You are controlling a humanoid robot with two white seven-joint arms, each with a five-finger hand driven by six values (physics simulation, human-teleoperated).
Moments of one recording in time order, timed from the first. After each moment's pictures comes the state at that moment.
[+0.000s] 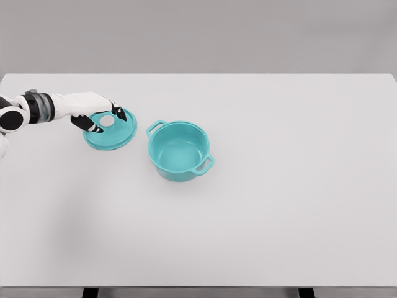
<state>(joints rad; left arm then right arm) -0.84 0.55 -0.62 -0.89 -0.55 -0.61 -0.61 0.06 0.00 -0.30 0.08 0.25 -0.01 0.09</state>
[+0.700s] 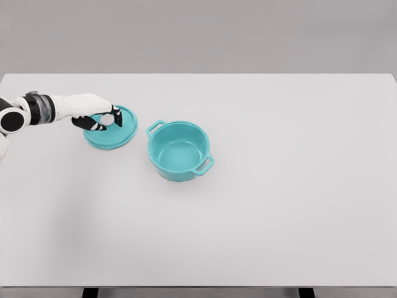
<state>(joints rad) -0.84 0.54 -0.62 -0.87 -0.54 -0.61 -0.61 0.06 0.00 -0.30 0.08 0.25 -0.01 0.09</state>
